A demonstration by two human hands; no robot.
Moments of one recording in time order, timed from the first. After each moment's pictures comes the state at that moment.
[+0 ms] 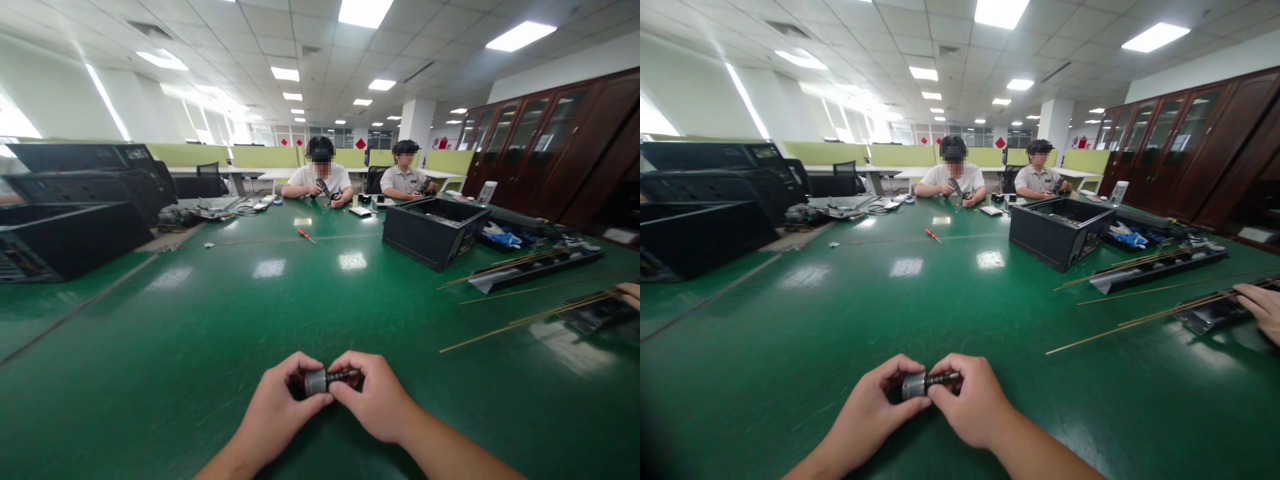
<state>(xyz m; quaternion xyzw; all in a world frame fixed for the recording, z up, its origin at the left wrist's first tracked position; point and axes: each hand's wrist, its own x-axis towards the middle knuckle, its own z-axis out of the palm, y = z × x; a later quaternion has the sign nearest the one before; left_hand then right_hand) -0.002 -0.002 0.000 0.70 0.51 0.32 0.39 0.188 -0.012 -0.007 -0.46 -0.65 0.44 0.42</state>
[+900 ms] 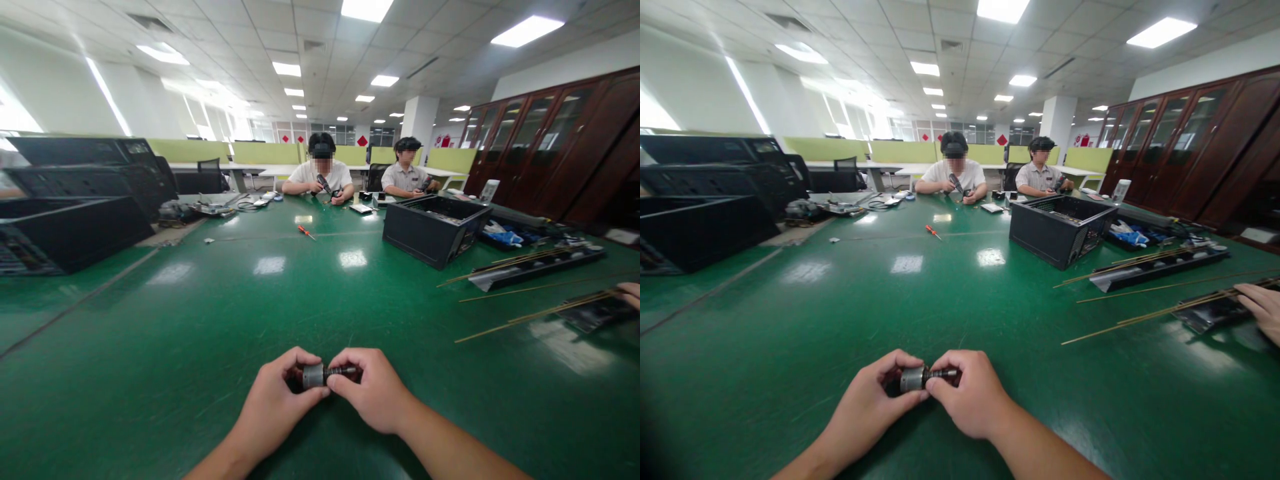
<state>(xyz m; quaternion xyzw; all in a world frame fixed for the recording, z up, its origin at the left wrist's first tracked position) 0.002 -0.005 0.005 0.69 0.52 0.33 0.38 0.192 -0.009 -0.008 -0.48 -0.67 0.42 0.39</state>
